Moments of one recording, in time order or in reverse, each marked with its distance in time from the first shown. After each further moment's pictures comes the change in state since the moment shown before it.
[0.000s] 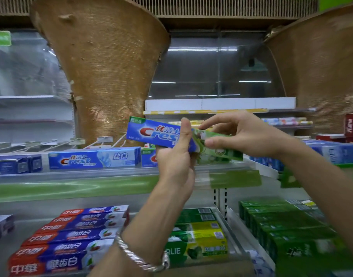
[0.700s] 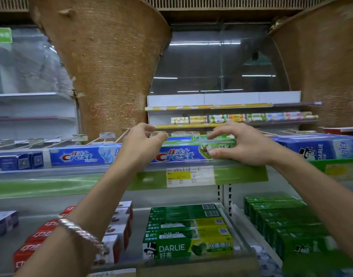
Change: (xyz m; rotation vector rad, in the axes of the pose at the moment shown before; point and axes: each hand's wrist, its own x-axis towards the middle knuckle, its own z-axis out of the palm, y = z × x) left_hand 0.047 0.057 -0.051 1.257 -0.085 0.183; right_hand 0.002 0.042 0.022 -0.273 0.004 0.170
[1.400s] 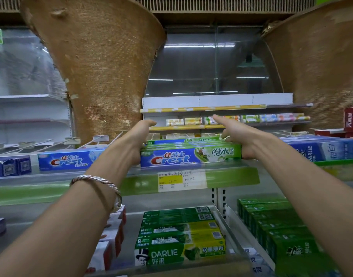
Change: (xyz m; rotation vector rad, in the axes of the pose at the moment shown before) left_hand 0.035 0.021 0.012 -0.344 -0.148 -0.524; right_hand 0.030 0.001 -0.008 0.680 -0.024 0.663
